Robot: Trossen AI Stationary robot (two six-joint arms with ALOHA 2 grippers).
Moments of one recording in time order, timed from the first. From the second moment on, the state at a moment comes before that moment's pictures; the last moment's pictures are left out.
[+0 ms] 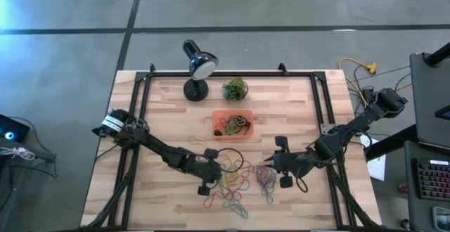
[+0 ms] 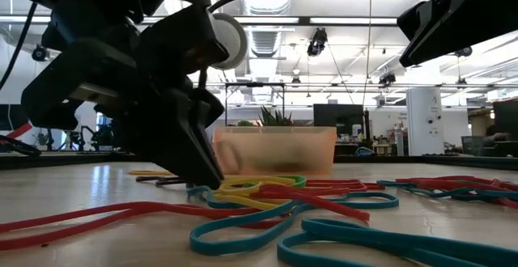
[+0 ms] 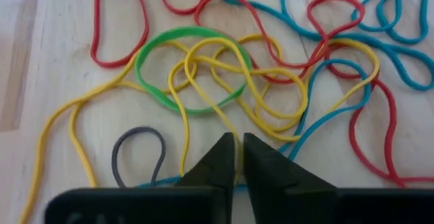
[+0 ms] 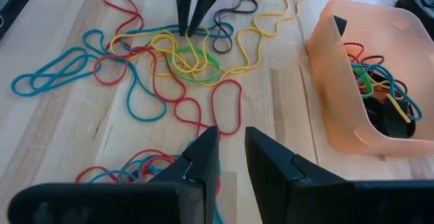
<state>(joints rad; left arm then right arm) -0.41 1.83 0.88 0.18 -0.14 -0.18 0.59 1.28 0.68 -0.20 0.47 0.31</state>
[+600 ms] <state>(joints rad) -0.41 1.71 0.93 0.13 -0.32 -0.09 0.59 1.28 0.68 -0.20 0.47 0.31</state>
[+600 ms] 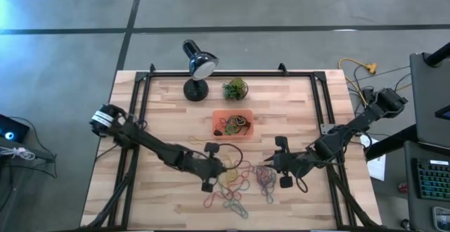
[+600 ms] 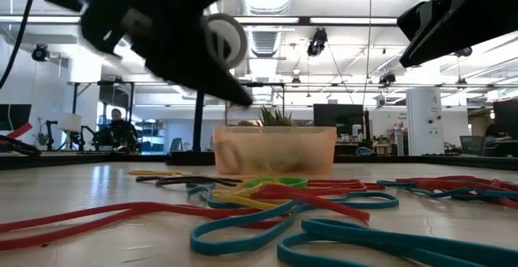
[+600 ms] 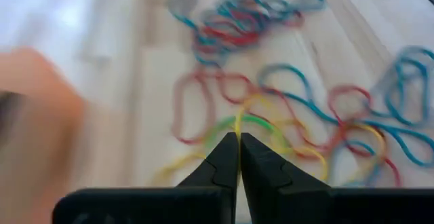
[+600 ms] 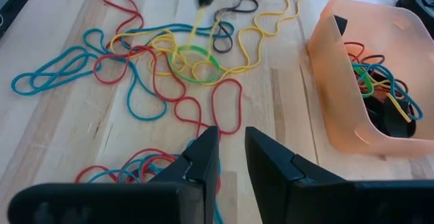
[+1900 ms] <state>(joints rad) -0.04 1.60 1.03 0.09 -0.50 0.34 0.59 1.28 0.67 -0.20 0.47 0.31</state>
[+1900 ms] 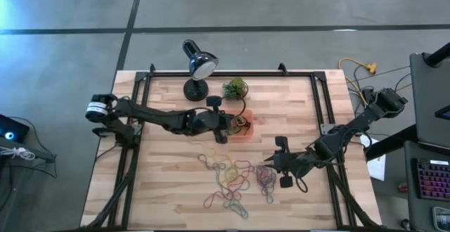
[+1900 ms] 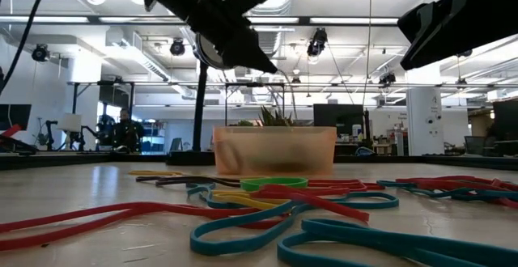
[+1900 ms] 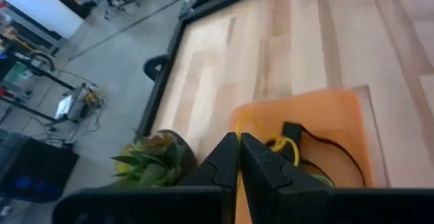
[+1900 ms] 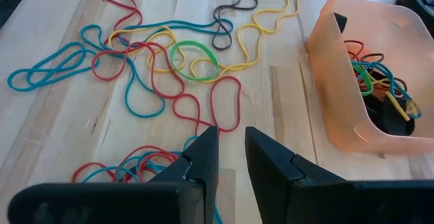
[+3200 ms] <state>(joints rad) -0.06 1.48 1.07 -0.73 -0.29 -0.06 0.59 1.28 0.61 -0.19 0.47 0.36</state>
